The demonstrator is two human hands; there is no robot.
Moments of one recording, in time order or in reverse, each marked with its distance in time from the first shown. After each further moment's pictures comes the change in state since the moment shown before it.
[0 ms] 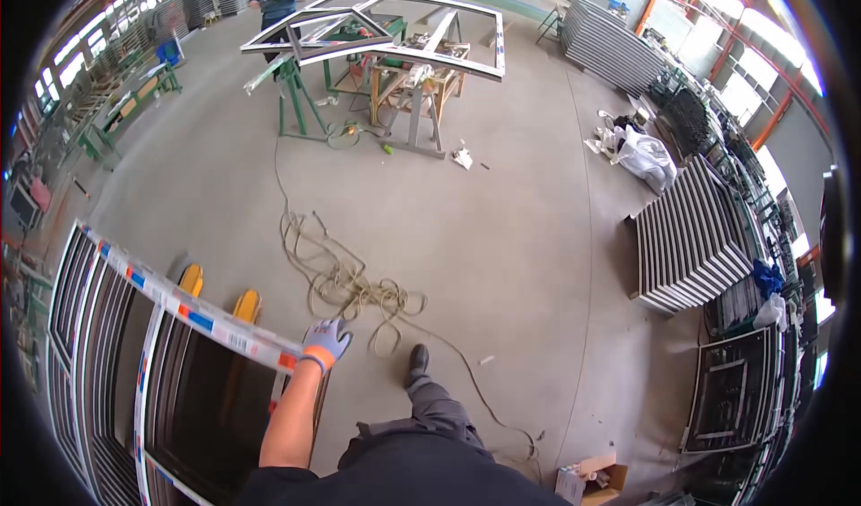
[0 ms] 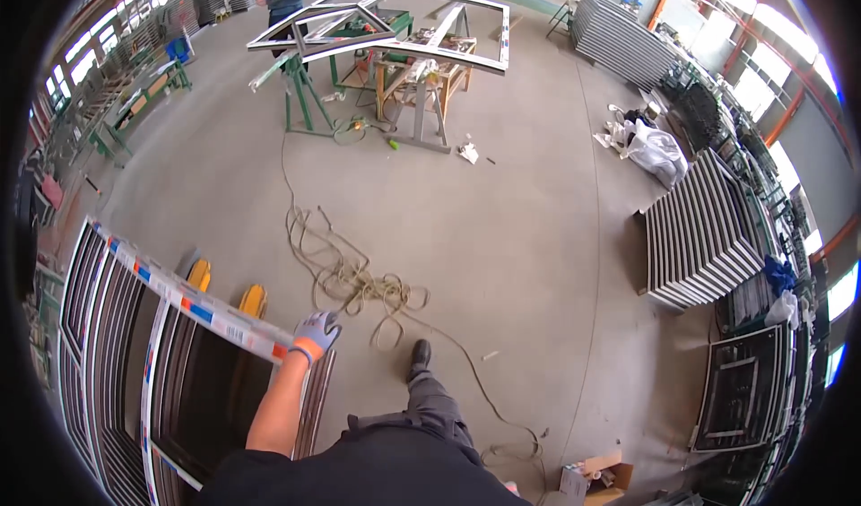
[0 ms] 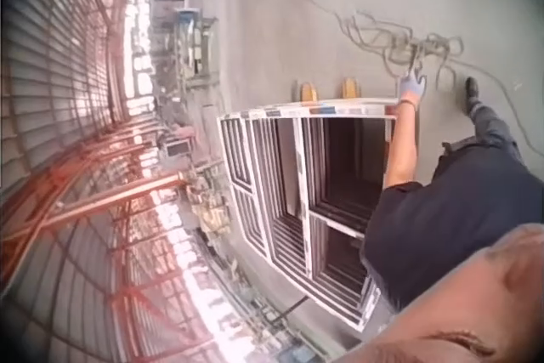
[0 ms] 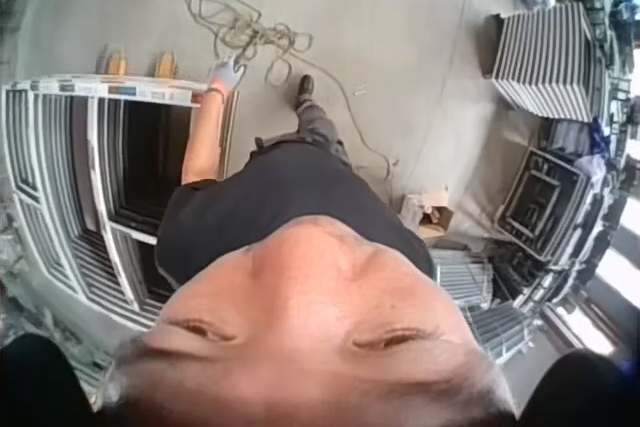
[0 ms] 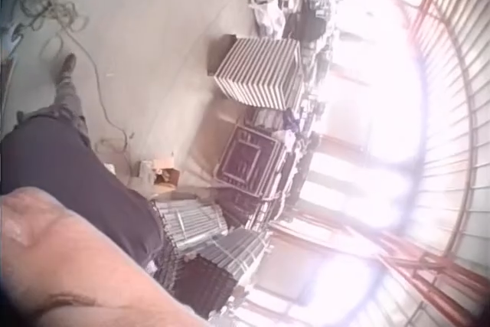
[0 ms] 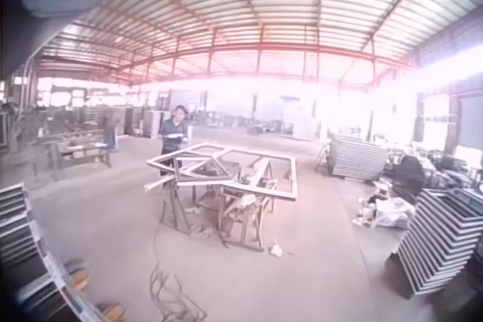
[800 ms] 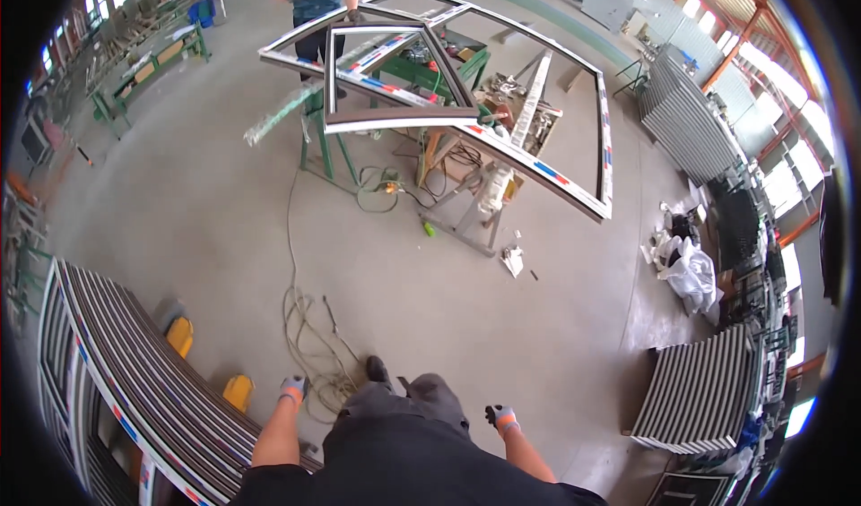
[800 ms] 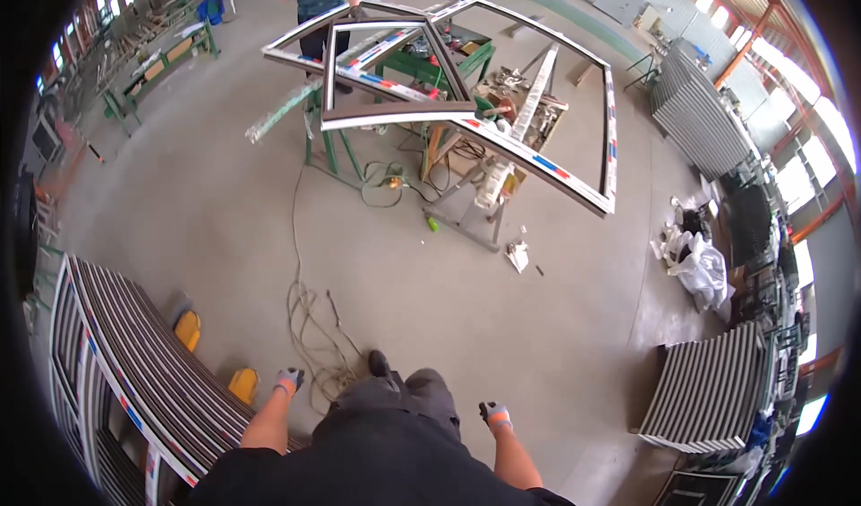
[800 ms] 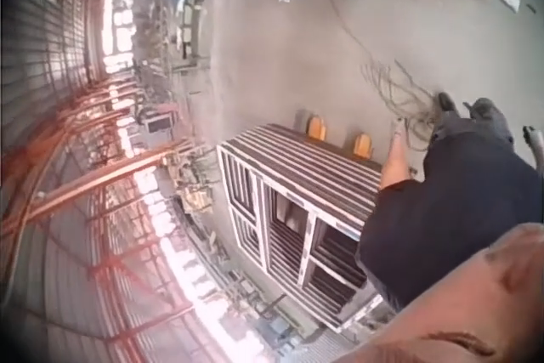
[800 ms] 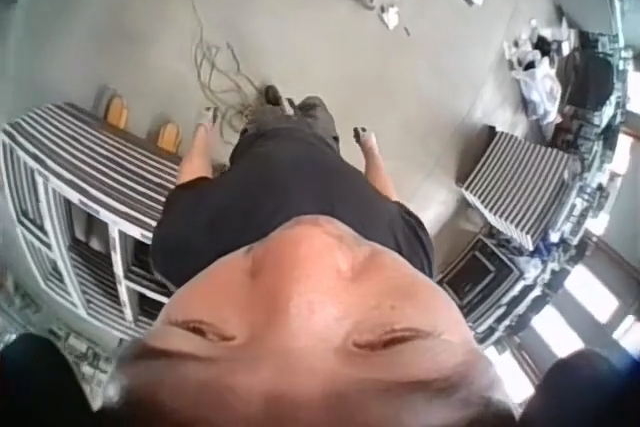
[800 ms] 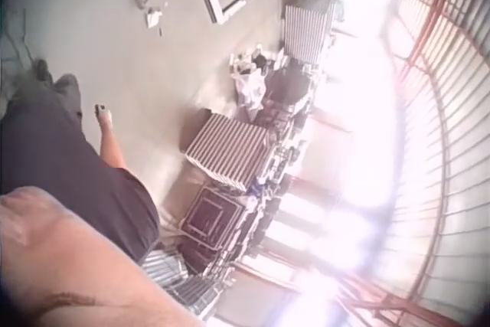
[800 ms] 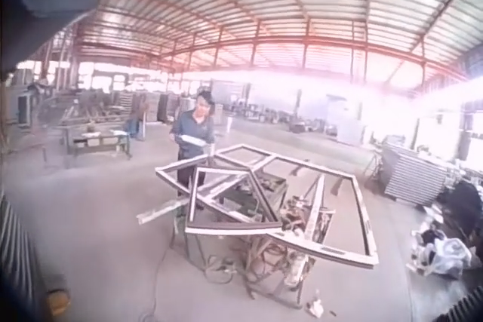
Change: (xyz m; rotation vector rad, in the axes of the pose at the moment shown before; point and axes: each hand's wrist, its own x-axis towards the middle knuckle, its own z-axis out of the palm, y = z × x) left_hand 0.542 -0.324 0.056 -0.993 -0.045 -0.989; right_hand 0.607 -0.253 -0.774 1.170 0.065 0.102
